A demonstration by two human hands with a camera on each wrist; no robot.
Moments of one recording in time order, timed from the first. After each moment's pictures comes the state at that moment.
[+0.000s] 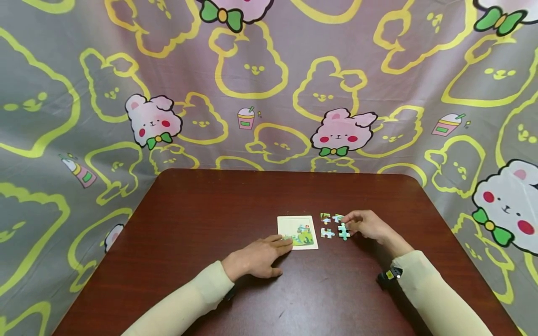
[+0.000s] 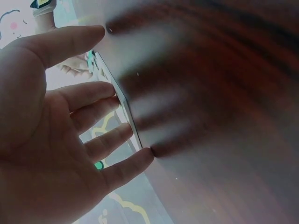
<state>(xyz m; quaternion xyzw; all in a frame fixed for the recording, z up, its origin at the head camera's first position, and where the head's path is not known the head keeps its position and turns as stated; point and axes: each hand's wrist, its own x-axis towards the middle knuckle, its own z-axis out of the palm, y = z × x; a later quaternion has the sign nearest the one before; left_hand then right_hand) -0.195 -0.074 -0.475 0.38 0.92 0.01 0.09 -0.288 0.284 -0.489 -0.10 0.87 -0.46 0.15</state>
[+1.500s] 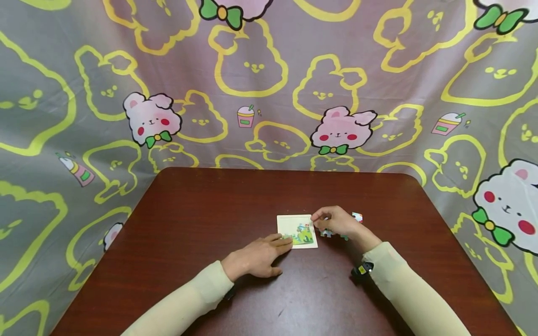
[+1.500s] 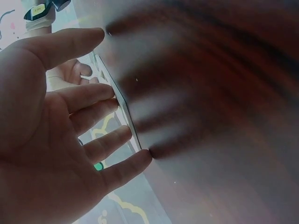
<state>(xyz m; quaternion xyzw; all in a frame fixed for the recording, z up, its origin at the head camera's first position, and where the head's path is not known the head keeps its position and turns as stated) -0.192 -0.074 -0.474 0.38 0.92 0.01 0.10 -0.290 0.202 -0.485 -0.15 0.87 -0.45 0.16</state>
